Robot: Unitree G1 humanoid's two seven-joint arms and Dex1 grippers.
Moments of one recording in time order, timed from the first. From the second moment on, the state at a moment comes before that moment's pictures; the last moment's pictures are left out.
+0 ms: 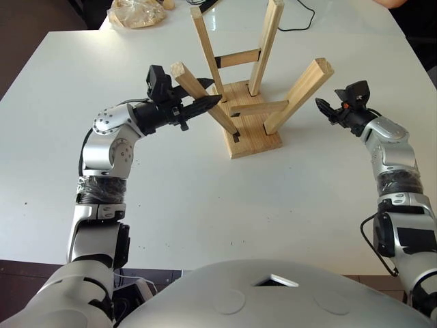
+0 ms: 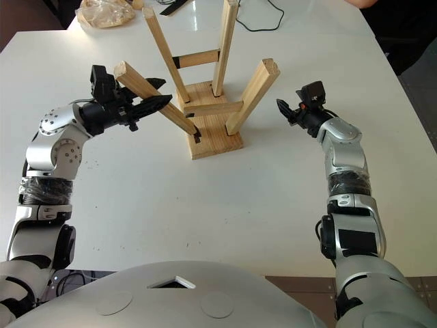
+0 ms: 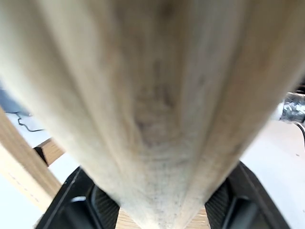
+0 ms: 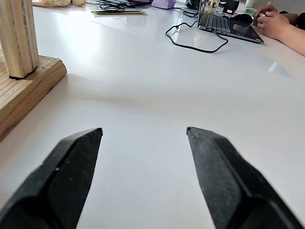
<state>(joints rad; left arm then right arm) -0.41 0.47 0.01 0.14 -0.57 0.20 -1.12 -0.48 -0.49 -0.08 0.65 0.15 0.09 0.58</state>
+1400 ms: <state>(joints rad) -0.29 0.62 -0.10 -0.21 -0.52 0.33 -1.04 -0.67 -0.43 -0.17 -0.46 0.66 0.53 0.45</state>
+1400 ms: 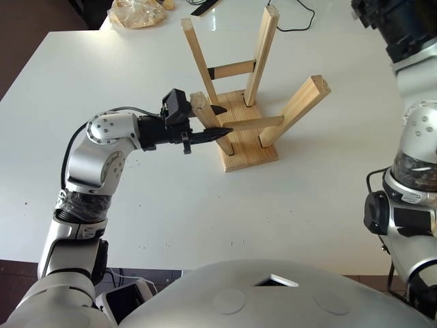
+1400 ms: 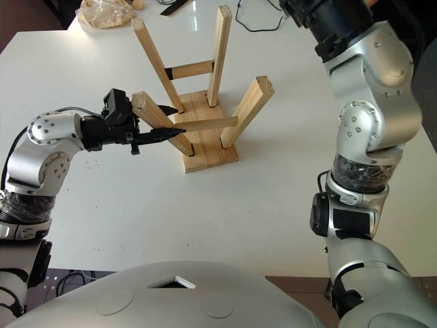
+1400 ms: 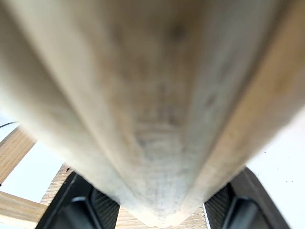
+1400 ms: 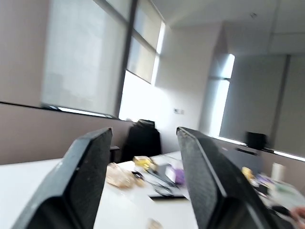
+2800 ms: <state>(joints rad) -0.36 0.62 -0.23 -0.37 -0.46 0.53 -0.81 -0.27 -0.50 0.22 -0.49 0.21 0.43 0.55</state>
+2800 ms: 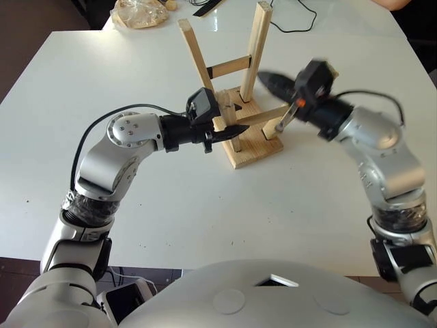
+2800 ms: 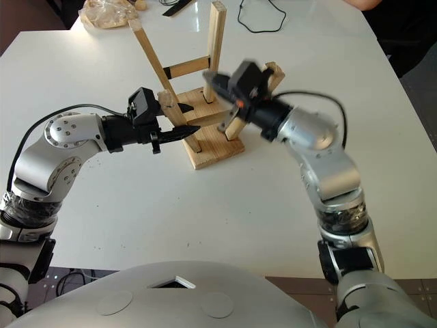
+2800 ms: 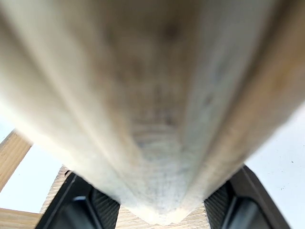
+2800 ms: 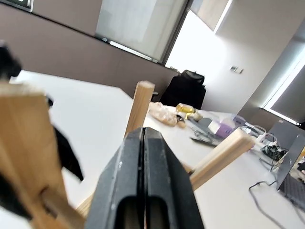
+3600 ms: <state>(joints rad) -0.35 0.62 -0.21 -0.34 -0.49 0.53 -0.78 -0.23 -0.49 0.31 -0.42 0.07 0.36 0.59</state>
